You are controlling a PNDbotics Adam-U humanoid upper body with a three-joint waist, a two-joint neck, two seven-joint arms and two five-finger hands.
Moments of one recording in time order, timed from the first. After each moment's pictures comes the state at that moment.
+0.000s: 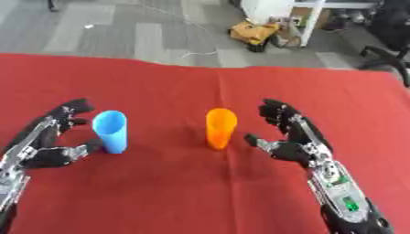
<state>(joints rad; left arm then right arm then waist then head) -0.65 0.32 -0.14 -1.04 -0.01 -0.36 -0.43 -0.22 -0.18 0.01 -1.57 -0.01 -0.09 0.09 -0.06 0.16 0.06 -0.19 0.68</state>
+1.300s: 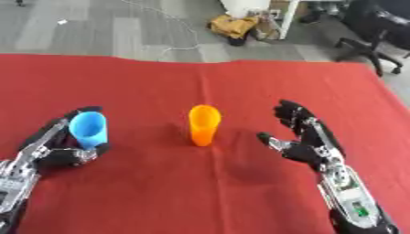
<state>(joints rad) -0.68 0.31 -0.15 -0.96 -0.05 -0.36 -0.46 -0.19 -0.17 -0.05 -1.57 -0.01 -0.10 0.04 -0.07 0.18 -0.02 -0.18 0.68</state>
